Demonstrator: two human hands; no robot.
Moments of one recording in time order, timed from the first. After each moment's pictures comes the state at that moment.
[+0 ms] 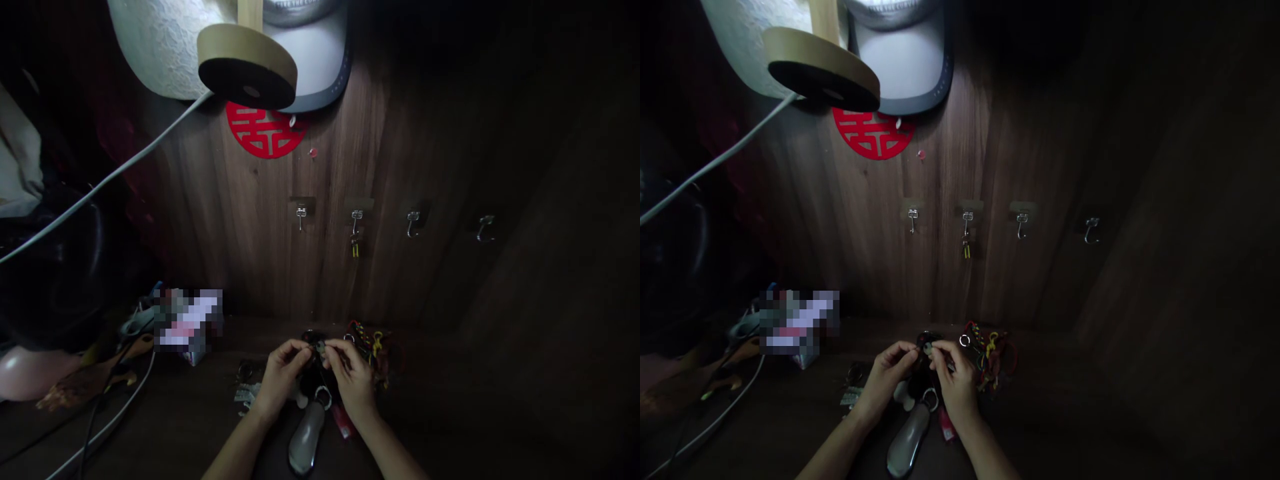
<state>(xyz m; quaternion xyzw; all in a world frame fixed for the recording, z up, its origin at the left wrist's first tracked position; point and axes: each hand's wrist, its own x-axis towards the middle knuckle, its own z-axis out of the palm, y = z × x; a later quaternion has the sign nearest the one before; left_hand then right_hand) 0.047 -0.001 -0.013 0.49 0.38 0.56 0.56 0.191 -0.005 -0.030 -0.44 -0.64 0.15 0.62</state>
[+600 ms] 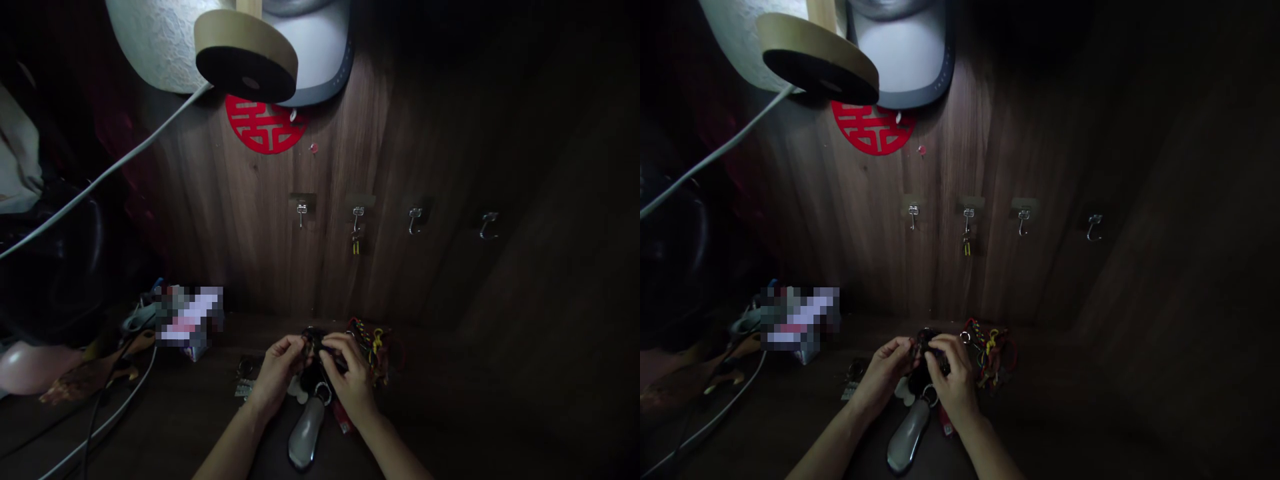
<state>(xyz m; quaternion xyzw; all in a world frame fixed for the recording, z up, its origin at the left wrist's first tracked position) 0.044 -0.001 -0.010 0.35 0.31 0.55 0.69 0.191 -0.011 -0.017 -0.40 -0.71 0.02 0.58</state>
